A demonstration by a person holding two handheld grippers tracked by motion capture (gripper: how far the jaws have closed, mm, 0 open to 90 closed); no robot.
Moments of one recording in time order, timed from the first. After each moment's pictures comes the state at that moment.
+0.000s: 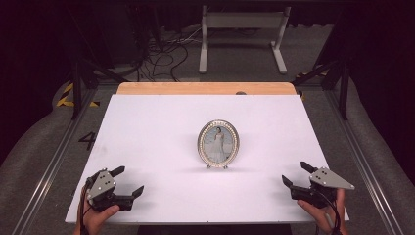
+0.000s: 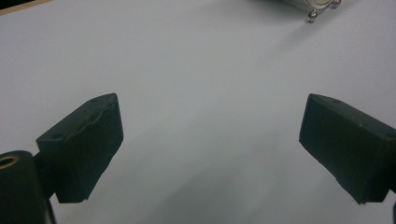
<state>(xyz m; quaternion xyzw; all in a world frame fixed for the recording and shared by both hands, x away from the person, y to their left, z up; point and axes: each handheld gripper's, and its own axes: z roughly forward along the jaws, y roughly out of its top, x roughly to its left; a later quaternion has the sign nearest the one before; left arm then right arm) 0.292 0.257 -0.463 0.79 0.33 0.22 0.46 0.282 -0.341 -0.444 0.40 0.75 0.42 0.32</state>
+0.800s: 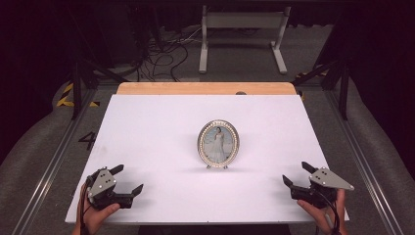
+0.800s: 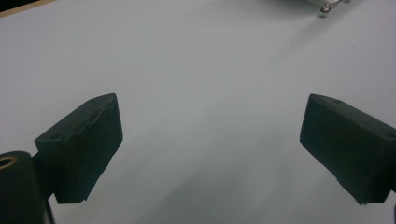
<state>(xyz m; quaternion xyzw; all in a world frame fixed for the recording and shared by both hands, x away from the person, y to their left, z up) 0.296 0.257 -0.464 0.80 0.33 0.23 0.45 0.281 -0.340 -0.444 0.40 0.75 0.41 0.33</state>
